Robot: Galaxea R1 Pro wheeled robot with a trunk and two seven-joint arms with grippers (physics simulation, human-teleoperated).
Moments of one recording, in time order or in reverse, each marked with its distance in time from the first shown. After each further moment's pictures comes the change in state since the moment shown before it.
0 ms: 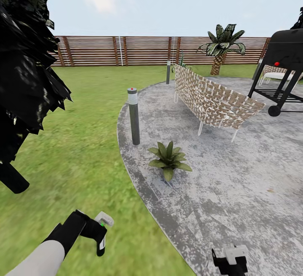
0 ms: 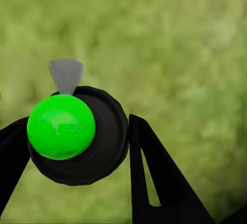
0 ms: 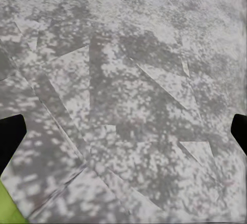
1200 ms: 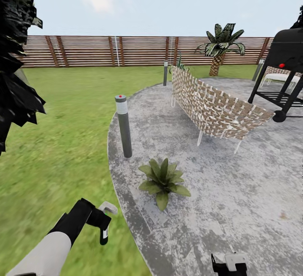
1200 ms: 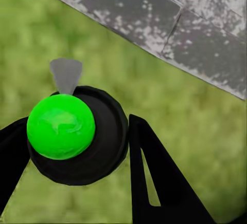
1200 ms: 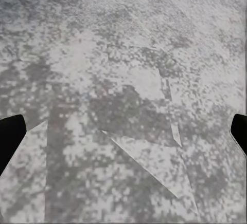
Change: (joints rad) left arm -0.030 -0.038 -0.015 -0.107 -0.006 0.144 -0.003; right arm 0.001 0.001 -0.001 0.070 -0.012 -0.039 -0.038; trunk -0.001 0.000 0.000
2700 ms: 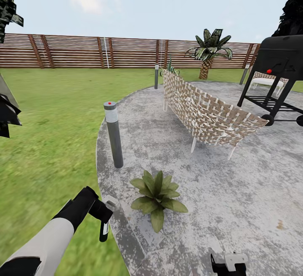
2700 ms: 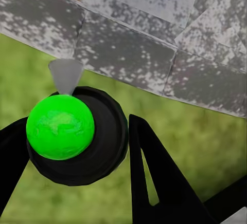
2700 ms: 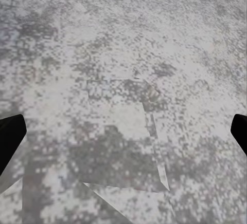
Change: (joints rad) left arm -0.088 0.015 -0.125 0.019 -0.028 0.117 -0.127; right arm 0.000 0.003 0.000 0.002 0.001 0.000 0.000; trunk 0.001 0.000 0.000
